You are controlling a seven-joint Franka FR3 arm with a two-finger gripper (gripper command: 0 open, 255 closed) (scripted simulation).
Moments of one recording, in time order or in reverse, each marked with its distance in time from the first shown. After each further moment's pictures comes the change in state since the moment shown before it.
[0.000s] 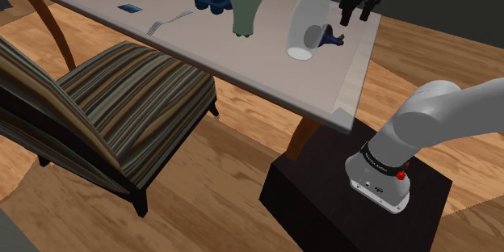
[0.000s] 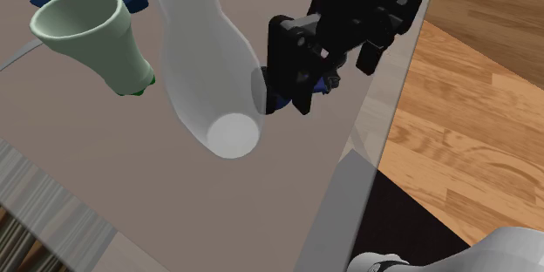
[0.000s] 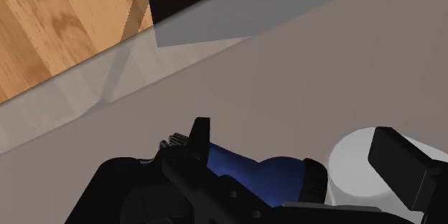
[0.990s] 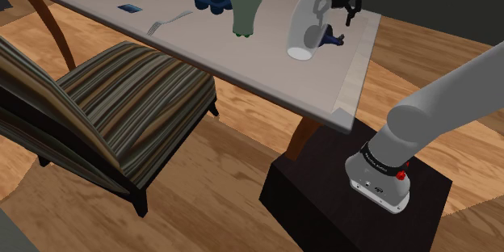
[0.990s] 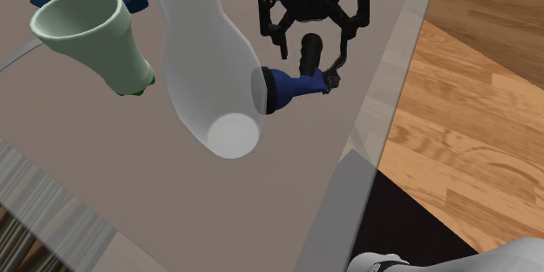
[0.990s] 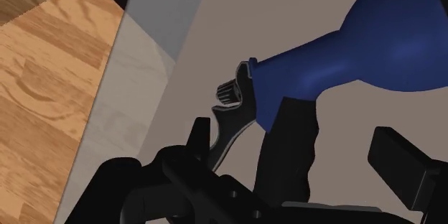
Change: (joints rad) arm -0.198 0.452 0.014 0.217 -0.007 0.055 0.531
